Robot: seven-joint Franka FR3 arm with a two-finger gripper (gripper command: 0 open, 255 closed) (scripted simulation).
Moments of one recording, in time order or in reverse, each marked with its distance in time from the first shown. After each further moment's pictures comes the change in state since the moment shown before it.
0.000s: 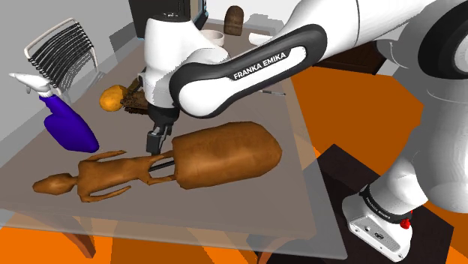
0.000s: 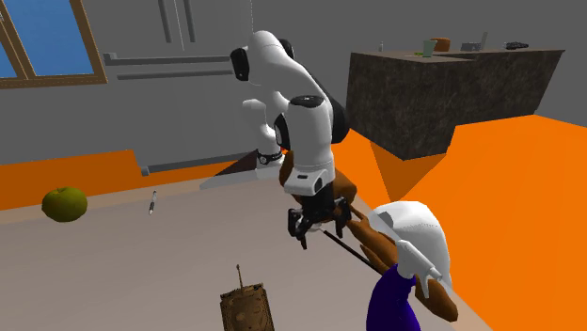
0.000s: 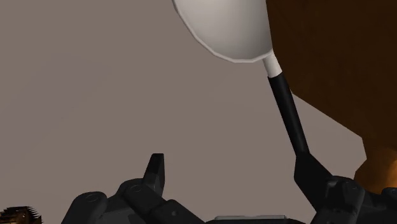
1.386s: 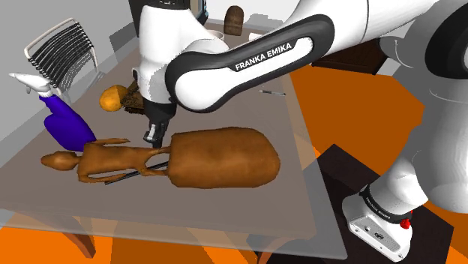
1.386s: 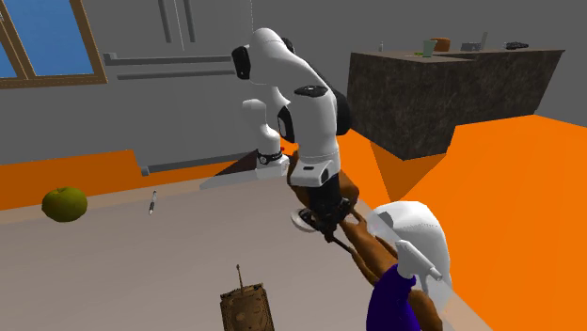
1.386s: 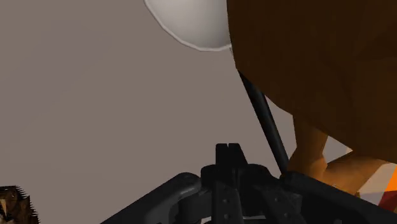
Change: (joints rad) arm 0.010 -0.016 0.009 0.024 0.027 -0.030 -0.014
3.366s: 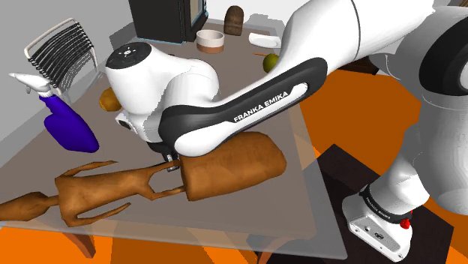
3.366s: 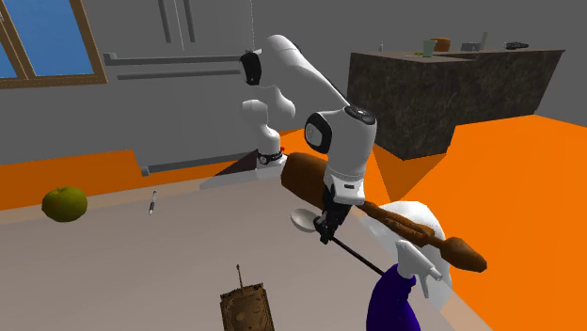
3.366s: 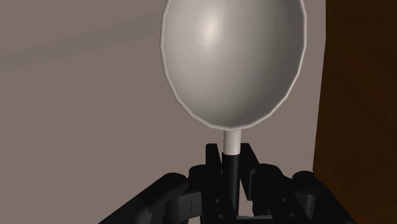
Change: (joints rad) arm 0.142 0.067 -0.038 0.044 -0.257 -0.233 -0.249
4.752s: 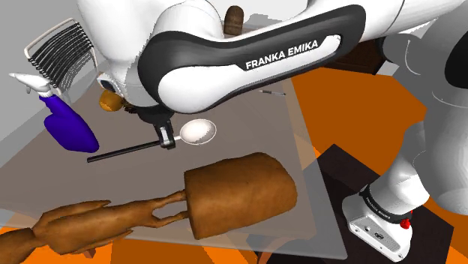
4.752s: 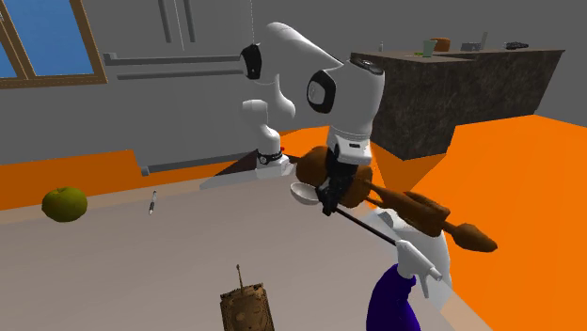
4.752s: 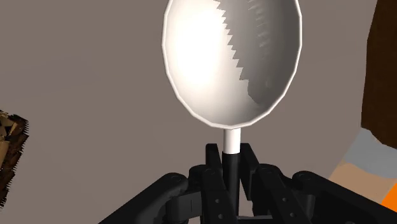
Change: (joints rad) arm 0.002 -0.071 0.020 0.135 0.040 -0.198 -0.045
